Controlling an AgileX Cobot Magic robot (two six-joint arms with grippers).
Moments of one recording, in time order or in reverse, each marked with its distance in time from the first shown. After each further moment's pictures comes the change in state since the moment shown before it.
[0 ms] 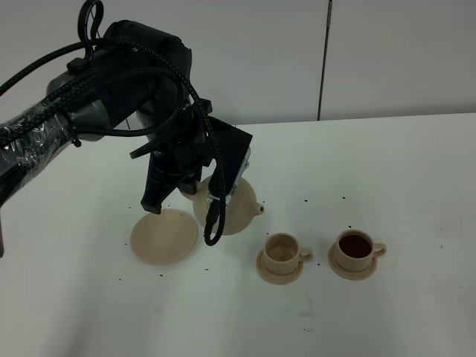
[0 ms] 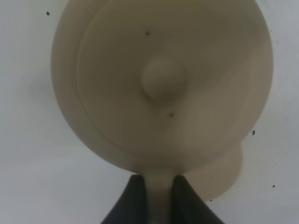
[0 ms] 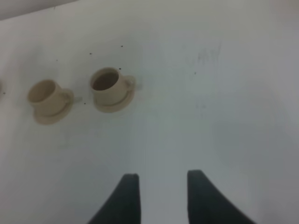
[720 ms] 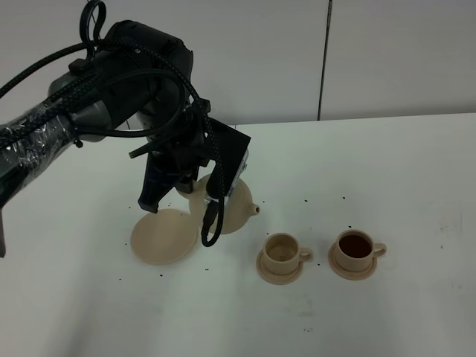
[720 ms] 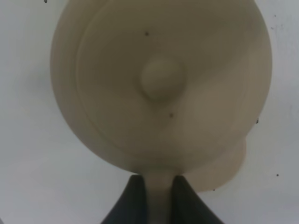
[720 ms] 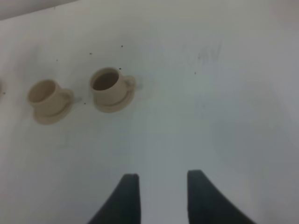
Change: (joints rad) left arm -0.003 0.006 0.000 0.034 0.000 0.003; right arm 0.000 0.000 0.000 0.000 0.000 0.000
